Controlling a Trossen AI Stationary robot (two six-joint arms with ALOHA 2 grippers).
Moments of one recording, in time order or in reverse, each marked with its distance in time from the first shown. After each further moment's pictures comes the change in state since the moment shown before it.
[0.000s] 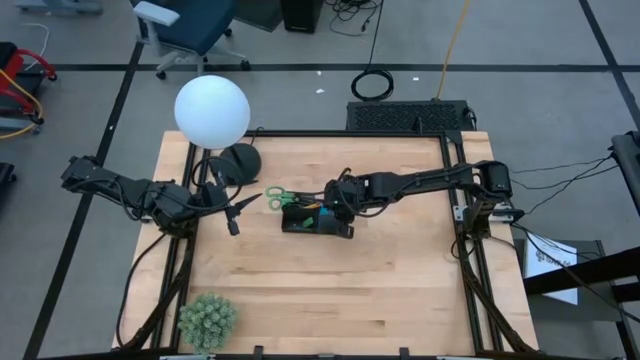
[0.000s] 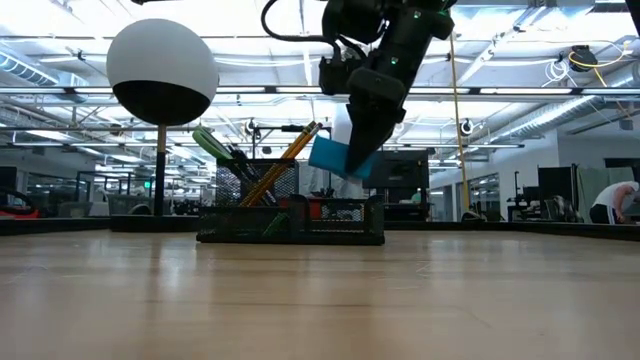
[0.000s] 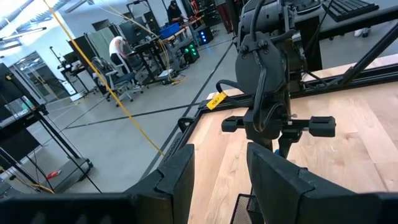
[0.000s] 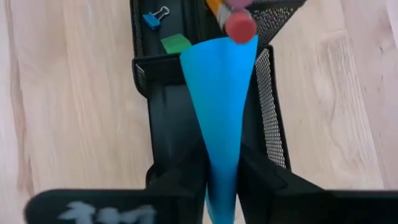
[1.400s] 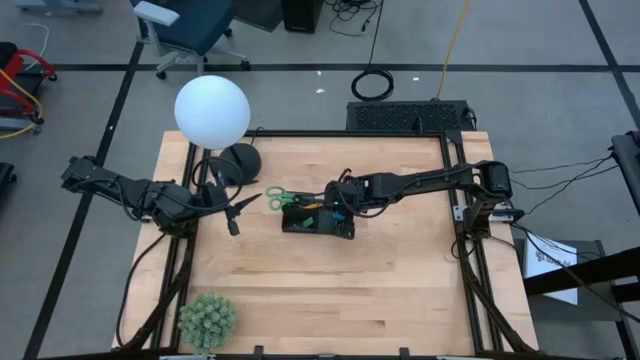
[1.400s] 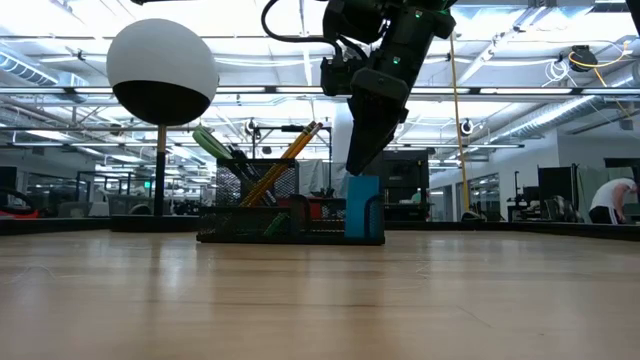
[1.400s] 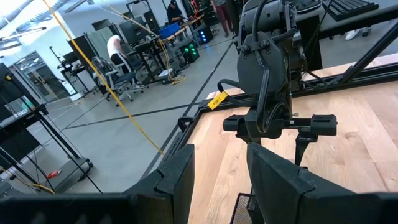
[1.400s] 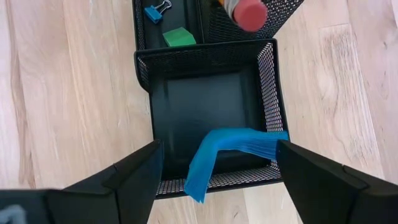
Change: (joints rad) left arm 0.000 0.000 0.000 -0.003 0.000 0.000; right arm 0.001 0.000 0.000 -0.019 0.000 0.002
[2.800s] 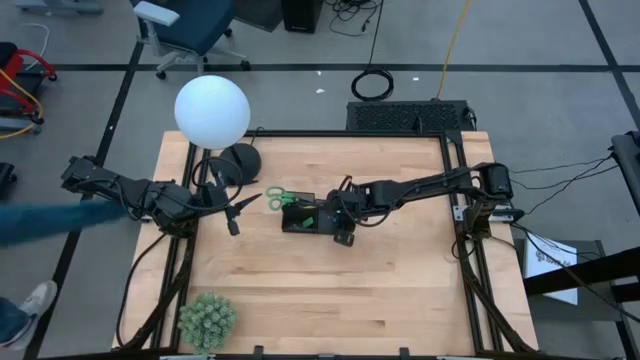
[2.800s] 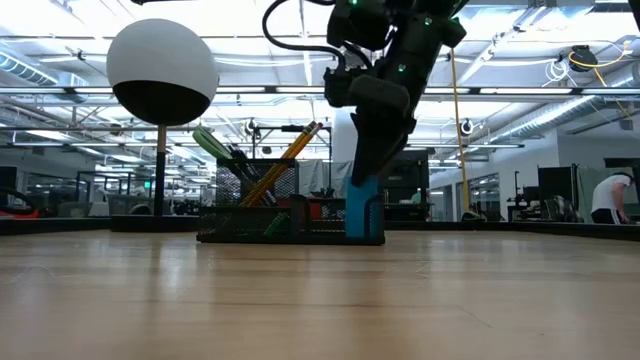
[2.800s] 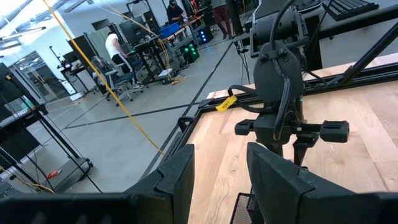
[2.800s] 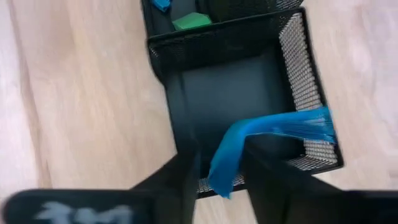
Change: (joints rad) left arm 0.000 0.000 0.000 -0.001 0.000 -0.001; right arm 0.040 0.000 -0.073 0.077 -0.006 0.138
